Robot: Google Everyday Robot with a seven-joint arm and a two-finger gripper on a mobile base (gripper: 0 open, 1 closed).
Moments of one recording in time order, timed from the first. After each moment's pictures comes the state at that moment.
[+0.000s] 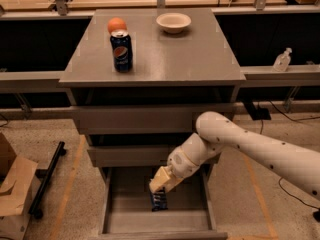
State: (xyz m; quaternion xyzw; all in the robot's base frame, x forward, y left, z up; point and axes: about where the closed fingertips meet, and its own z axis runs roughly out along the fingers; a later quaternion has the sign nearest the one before) arm 0.456 0.000 0.580 0.23 -0.89 -0.40 0.07
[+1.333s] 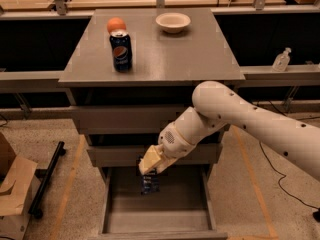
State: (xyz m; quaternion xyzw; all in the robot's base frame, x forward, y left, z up) arm 0.455 0.029 0.699 0.25 -0.89 -0.37 0.02
